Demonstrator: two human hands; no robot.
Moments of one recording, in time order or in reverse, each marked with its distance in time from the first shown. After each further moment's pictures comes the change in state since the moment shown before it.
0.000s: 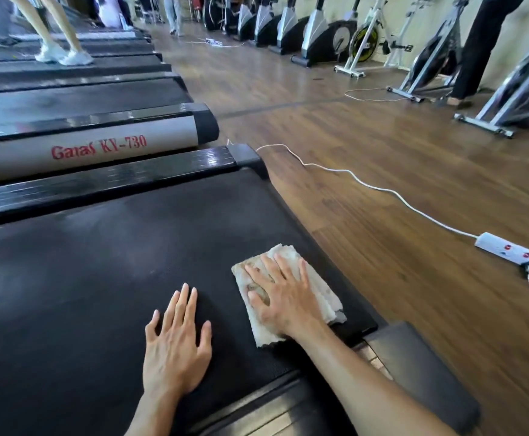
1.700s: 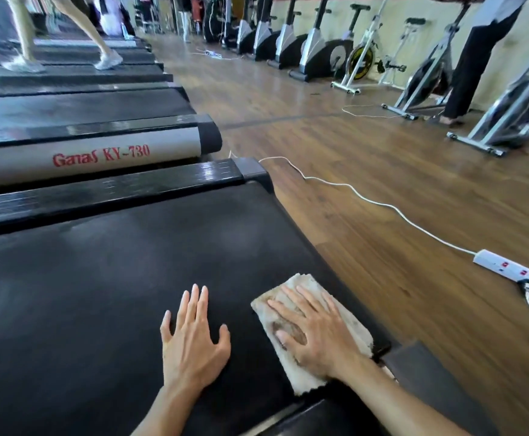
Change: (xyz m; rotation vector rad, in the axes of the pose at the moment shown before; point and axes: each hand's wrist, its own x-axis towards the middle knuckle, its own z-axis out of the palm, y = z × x) left_hand 0.029 0.010 -0.021 -0.134 -0.001 -0.022; right_hand -0.036 0.016 -0.020 0.031 -0.115 -0.022
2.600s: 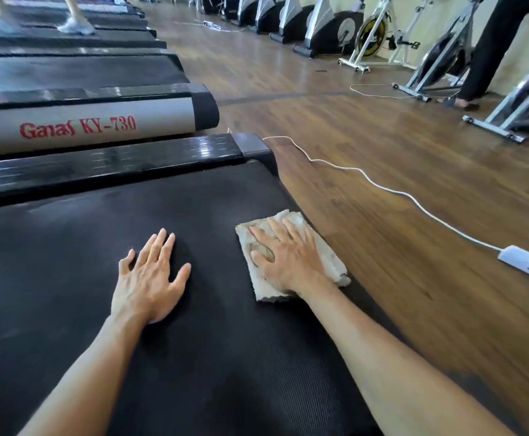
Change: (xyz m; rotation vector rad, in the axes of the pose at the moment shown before) left_hand 0.149 -0.065 0.014 0.169 -0.049 0.047; right_hand 0.177 0.007 0.004 -0.119 0.051 0.086
